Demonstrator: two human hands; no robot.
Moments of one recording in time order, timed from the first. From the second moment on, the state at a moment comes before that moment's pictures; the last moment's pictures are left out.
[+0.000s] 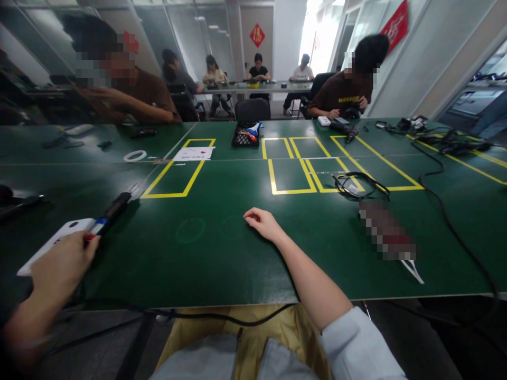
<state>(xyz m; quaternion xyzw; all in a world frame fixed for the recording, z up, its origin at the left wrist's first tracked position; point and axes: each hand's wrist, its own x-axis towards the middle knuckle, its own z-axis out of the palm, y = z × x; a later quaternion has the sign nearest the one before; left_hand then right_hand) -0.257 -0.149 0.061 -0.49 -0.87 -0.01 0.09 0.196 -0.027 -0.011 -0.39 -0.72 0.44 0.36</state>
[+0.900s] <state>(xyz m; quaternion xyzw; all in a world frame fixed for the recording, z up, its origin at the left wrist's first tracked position) 0.010 -0.028 0.002 -0.58 -0.44 -0.37 -0.58 0.191 -0.026 -0.016 -0.33 -0.66 0.54 0.40</state>
